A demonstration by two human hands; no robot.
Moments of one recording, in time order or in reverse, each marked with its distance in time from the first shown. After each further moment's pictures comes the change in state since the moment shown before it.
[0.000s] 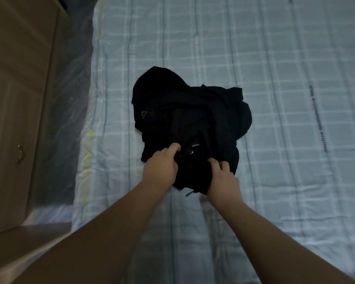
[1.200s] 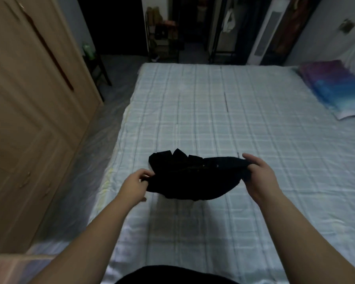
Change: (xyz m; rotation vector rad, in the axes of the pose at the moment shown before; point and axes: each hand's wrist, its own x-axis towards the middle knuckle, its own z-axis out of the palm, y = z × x) left_hand -0.207 0.158 -0.188 -0.652 0.191 -0.204; right_hand -0.197 0.090 -0.335 1.574 0.293 0.035
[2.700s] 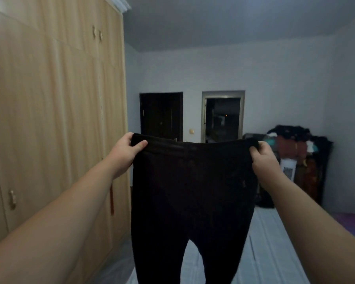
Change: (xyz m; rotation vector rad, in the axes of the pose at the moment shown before) left_hand -0.108 0.388 -0.214 -0.340 0.419 0.747; right_hand -0.053 -0.378 0.126 -0.226 -0.319 -0.926
